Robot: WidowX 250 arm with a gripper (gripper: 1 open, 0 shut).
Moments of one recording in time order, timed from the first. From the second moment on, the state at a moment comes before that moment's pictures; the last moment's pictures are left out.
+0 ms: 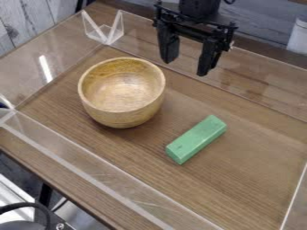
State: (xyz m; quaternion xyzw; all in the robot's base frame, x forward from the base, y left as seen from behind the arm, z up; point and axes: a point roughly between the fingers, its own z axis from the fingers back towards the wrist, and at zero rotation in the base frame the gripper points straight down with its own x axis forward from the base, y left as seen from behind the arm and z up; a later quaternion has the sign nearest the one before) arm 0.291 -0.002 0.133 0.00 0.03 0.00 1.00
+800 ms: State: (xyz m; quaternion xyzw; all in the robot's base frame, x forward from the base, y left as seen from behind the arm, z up) arm 0.245 -0.030 0.061 -0.01 0.07 -0.16 0.98
